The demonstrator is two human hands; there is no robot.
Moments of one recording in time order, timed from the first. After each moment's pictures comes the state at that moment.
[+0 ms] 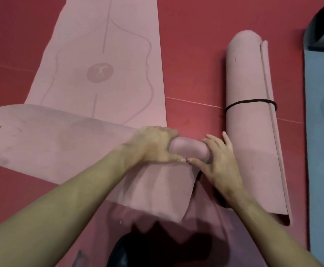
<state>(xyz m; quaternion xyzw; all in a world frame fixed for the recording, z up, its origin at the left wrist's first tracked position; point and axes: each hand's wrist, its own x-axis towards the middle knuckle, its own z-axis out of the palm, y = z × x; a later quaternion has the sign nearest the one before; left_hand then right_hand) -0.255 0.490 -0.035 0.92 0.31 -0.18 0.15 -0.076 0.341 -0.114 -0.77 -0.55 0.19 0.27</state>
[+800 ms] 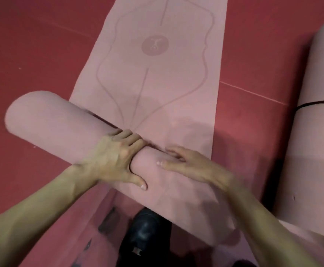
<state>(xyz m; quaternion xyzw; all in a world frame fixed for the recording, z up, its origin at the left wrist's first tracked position) -0.468 0.436 -0.041 0.94 0.34 -0.07 0.01 -0.208 0.399 -0.089 -0.54 -0.58 0.60 0.09</state>
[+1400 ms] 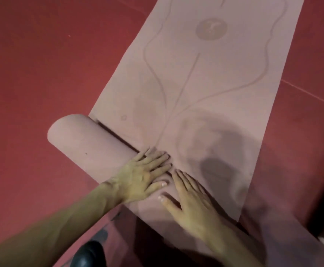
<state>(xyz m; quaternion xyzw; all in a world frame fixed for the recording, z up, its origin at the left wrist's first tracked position) -0.552 0.335 -0.117 0.90 0.41 -0.12 0.05 -0.325 0.289 -0.112 -0.52 -0.75 0.40 -0.01</state>
